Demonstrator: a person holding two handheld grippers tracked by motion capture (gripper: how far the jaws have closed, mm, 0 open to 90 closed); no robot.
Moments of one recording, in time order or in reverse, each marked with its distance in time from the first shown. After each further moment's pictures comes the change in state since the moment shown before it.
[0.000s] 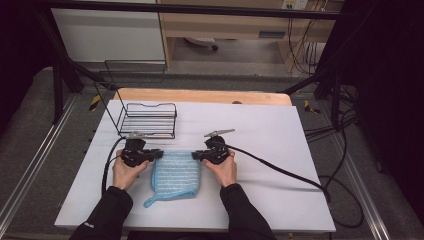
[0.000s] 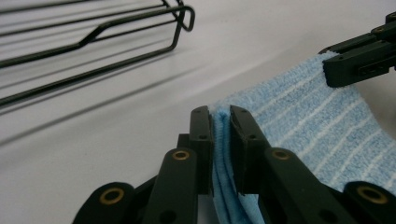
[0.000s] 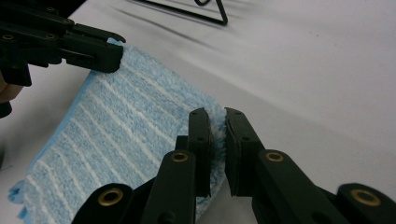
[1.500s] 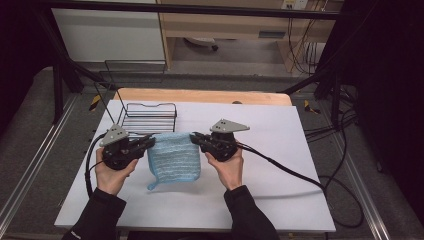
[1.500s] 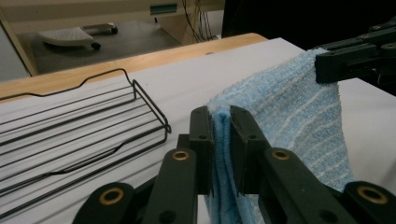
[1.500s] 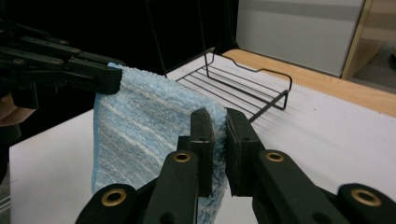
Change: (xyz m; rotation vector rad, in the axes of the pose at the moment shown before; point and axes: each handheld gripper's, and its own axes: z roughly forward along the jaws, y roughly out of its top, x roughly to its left) left arm -0.052 0.026 -0.085 -0.303 0.073 0.117; right arm 0.055 0.031 -0.078 -0.348 -0.008 -0.256
